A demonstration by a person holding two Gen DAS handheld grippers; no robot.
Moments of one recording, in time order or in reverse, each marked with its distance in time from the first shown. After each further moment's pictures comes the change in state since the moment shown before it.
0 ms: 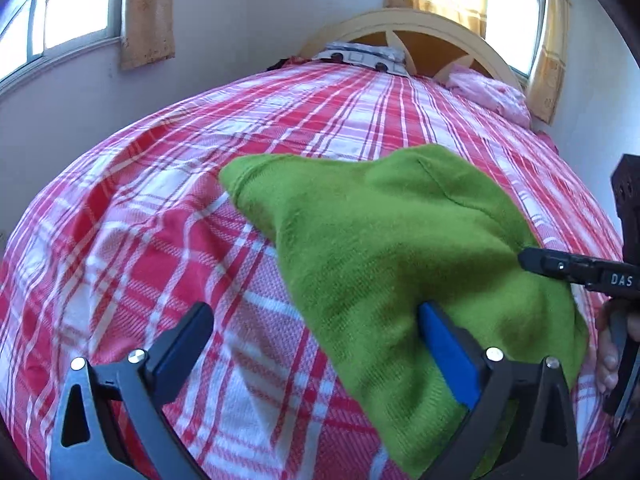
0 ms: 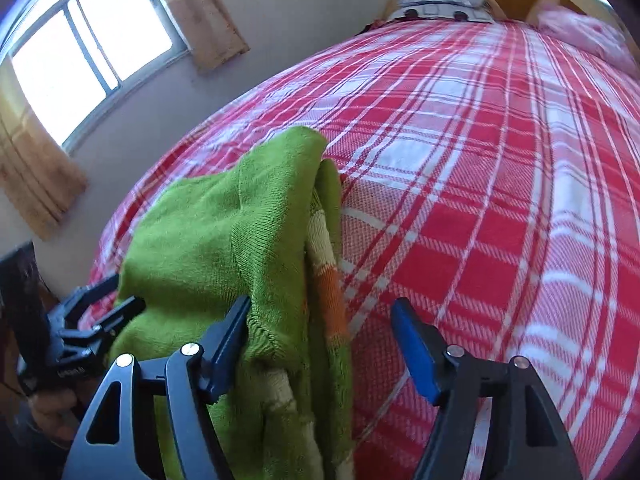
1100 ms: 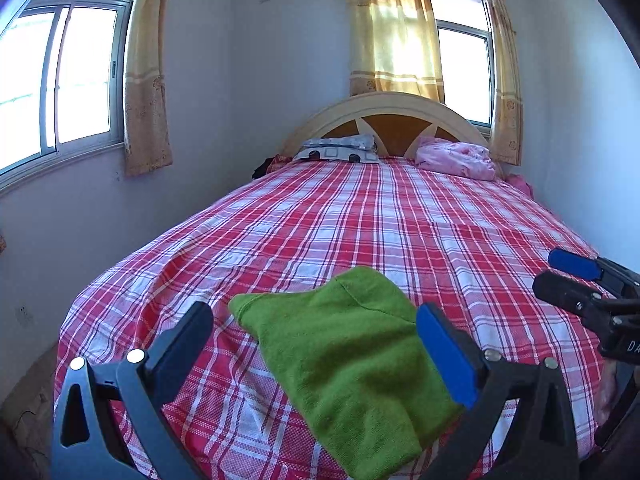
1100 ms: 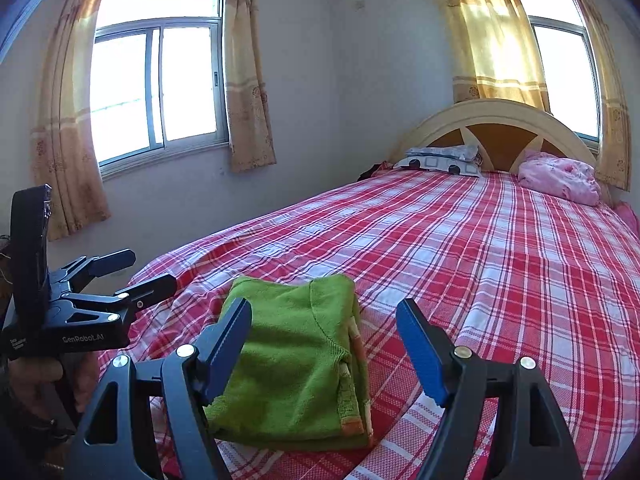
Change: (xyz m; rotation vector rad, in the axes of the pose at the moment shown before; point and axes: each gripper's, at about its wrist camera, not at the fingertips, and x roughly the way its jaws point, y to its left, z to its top) left arm -0.140 -0.051 0.023 0.122 -0.332 -0.003; right arm -0.183 0.094 -0.044 -0.235 -0.463 -0.110
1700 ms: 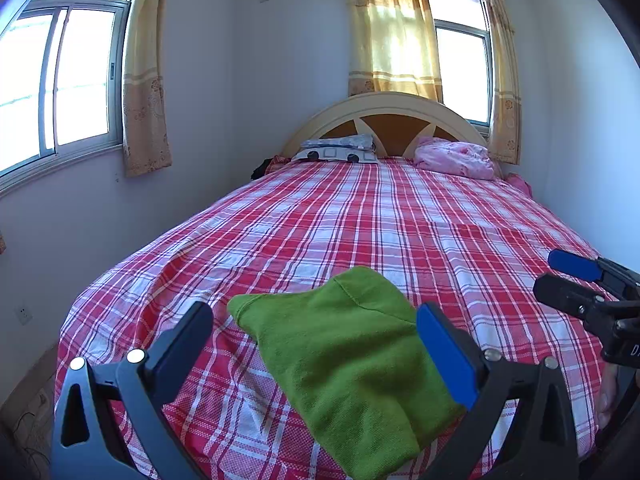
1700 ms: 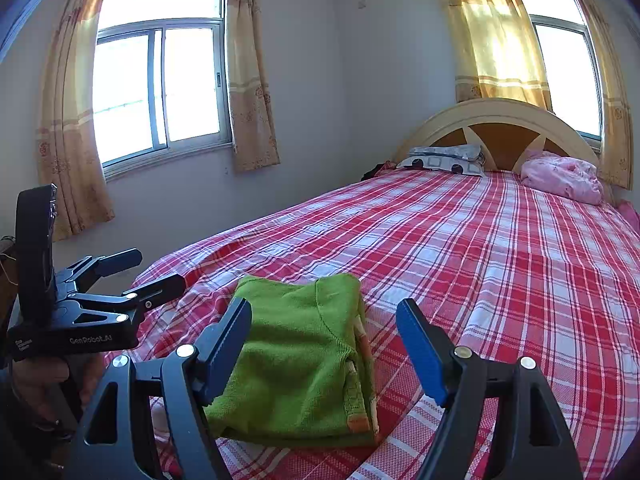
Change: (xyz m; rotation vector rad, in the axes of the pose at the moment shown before) left arm 0.000 -0.001 0.002 0.002 0.000 -0.002; right arm -0.003 0.002 -0.004 0.000 -0.002 0.013
